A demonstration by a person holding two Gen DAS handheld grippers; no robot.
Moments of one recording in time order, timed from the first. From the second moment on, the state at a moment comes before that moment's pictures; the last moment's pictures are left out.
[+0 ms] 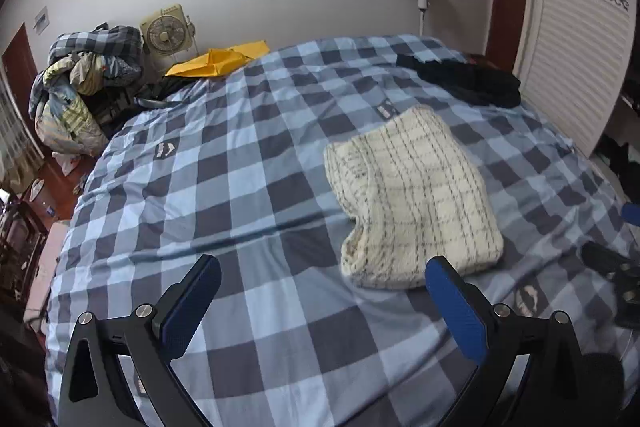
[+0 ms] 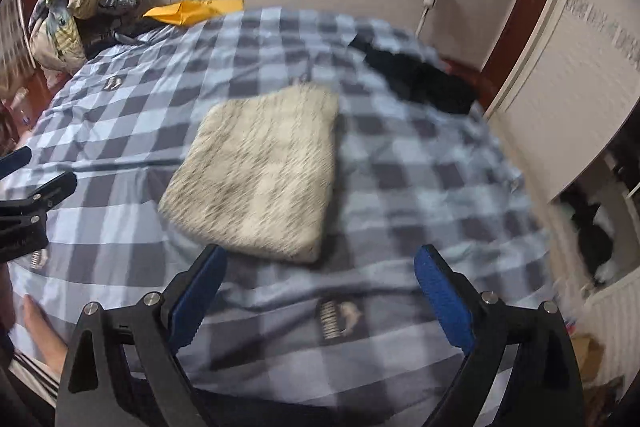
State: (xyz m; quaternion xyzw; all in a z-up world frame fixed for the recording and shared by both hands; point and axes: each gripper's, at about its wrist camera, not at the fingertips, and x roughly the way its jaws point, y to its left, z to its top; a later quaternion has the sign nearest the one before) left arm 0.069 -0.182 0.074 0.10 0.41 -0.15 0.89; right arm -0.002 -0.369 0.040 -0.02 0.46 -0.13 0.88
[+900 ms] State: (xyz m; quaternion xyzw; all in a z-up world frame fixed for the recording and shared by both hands) left arm 0.092 -0.159 0.042 0.10 0.39 -0.19 0.89; right arm -0.004 -0.339 0.005 -0.06 0.40 -0.18 0.90
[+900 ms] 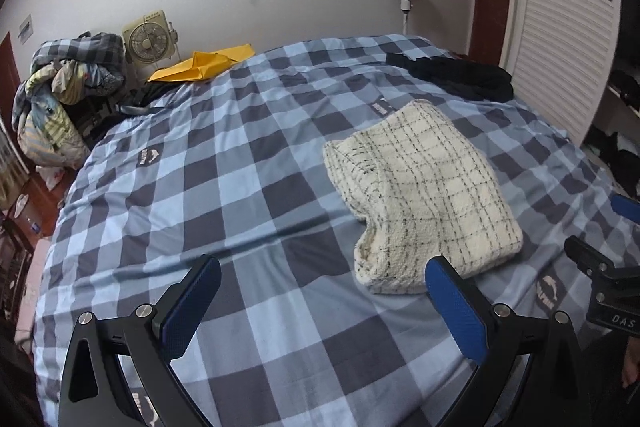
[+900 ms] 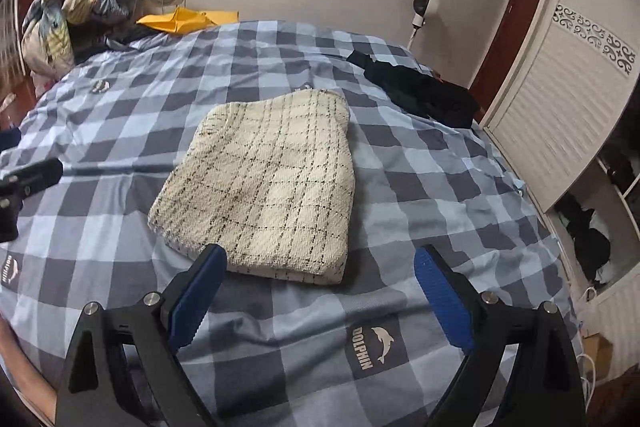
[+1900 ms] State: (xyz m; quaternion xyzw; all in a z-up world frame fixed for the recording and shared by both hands) left arm 0.086 -0.163 0.033 0.11 0.40 -0.19 0.89; right arm -0.007 -0.346 0.008 -0.05 0.40 -0.18 0.90
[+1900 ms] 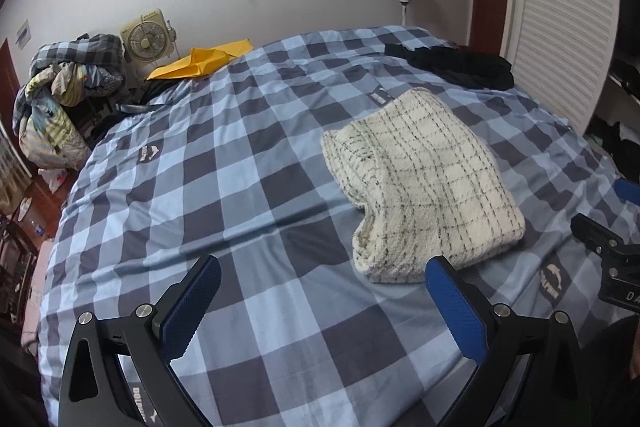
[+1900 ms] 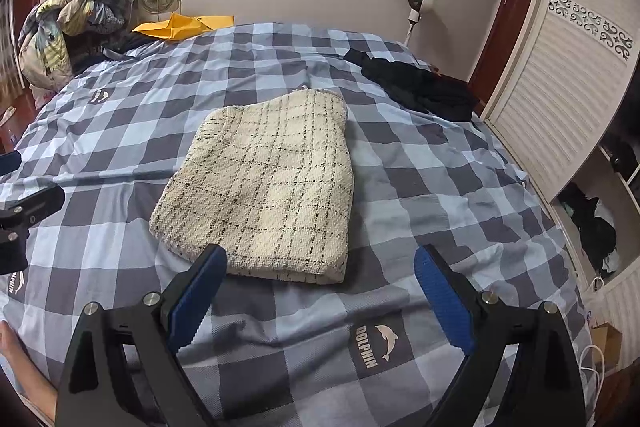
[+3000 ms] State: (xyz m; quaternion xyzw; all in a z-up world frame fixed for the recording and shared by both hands) left arm 0.085 -0.170 0.030 0.12 0.41 -0.20 0.88; right arm -0.006 -0.346 0.008 -0.05 0.40 -0.17 0.90
